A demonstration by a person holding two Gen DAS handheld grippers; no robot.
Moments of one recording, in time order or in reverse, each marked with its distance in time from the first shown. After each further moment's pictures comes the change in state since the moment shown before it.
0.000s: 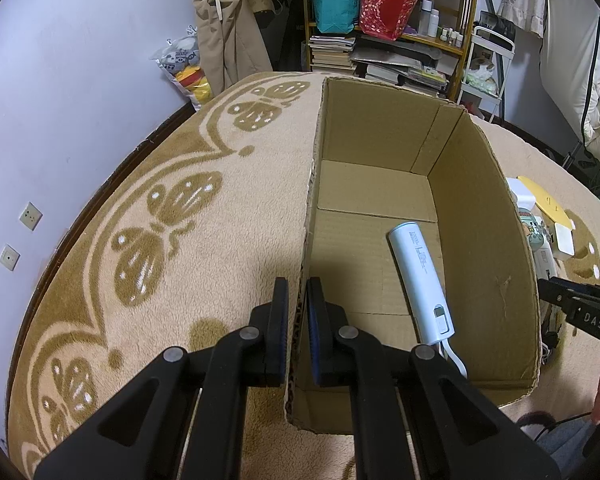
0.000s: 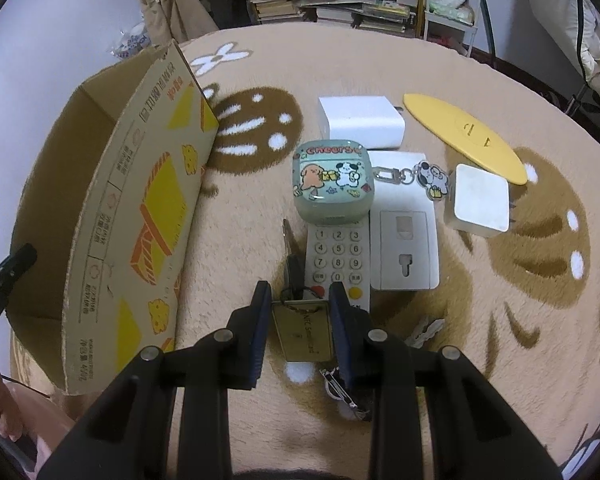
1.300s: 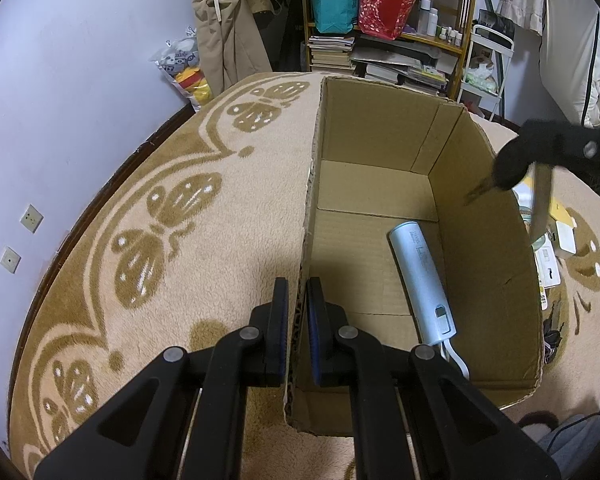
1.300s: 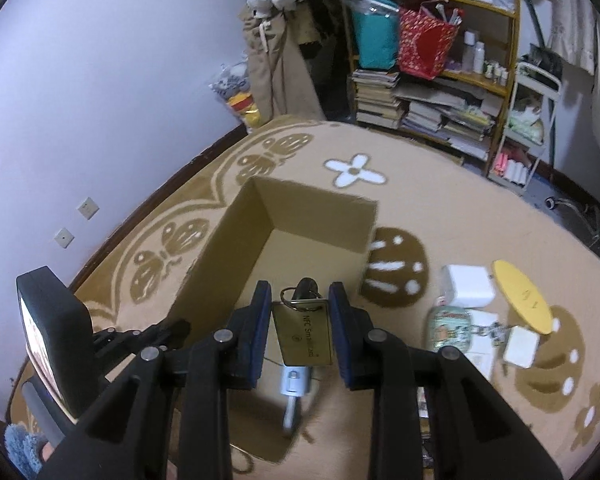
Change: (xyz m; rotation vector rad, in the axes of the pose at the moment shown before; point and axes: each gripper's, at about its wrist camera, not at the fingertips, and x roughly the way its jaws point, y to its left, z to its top) left arm 0.001 0.000 -0.001 0.005 -0.001 0.005; right arm -0.072 0.127 0.057 -0.241 -0.203 0.156
